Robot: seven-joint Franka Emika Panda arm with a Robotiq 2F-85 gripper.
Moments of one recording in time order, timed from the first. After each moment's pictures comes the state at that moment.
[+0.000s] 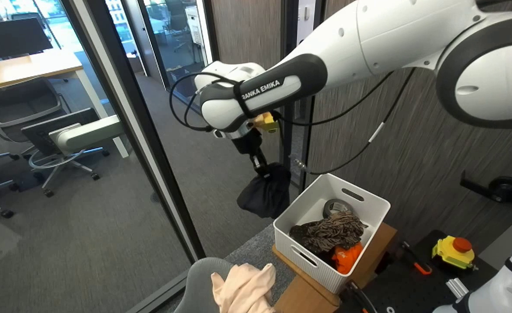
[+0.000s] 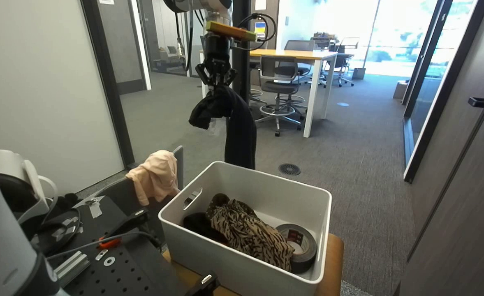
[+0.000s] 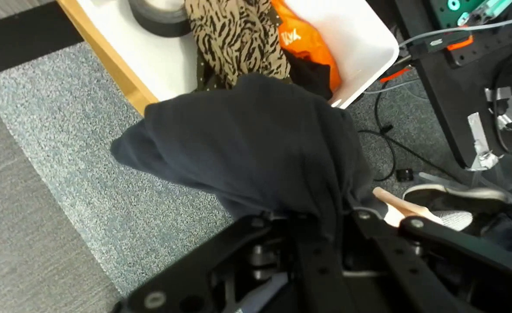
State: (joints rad) arm 0.22 0.46 0.26 -1.57 -0.22 1.59 -0.67
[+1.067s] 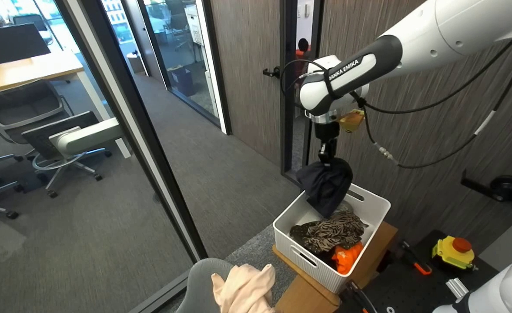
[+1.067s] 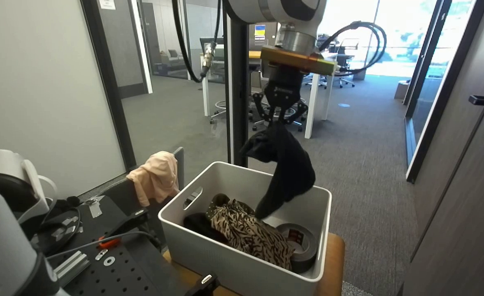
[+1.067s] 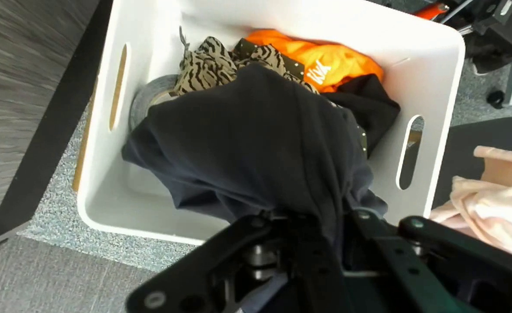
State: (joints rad) arm -0.07 0.21 0.03 -2.06 -0.01 1.97 -0.58
